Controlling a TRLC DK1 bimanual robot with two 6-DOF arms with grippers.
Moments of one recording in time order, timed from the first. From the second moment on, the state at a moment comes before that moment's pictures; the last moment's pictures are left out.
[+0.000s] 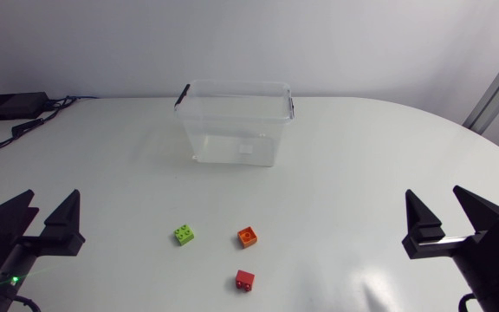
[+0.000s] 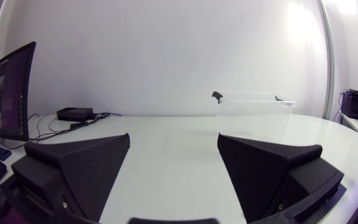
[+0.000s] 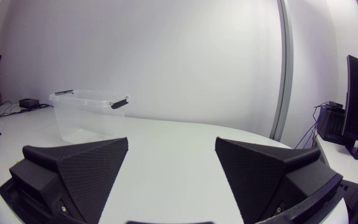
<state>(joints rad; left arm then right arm) 0.04 0.06 0.04 -0.03 0.02 0.02 0.06 0.06 0.03 -0.01 0.04 -0.05</state>
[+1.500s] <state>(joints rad) -0.35 1.37 0.78 -0.51 0.03 0.37 0.25 1.18 0.69 -0.47 -0.18 -0.28</state>
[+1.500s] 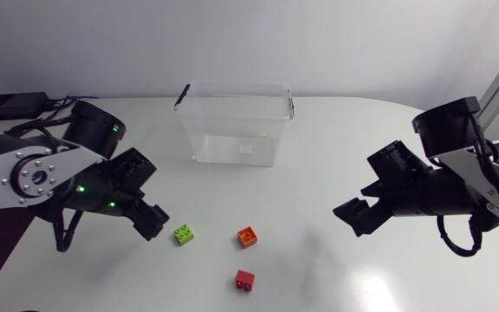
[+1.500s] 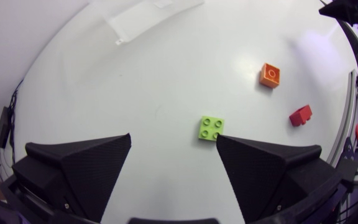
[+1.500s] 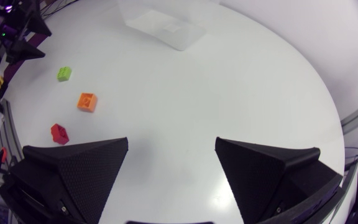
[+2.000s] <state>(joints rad) -0.41 1.68 0.87 -0.51 0.10 0.51 0.55 1.32 0.72 -0.51 -0.18 -0.32</state>
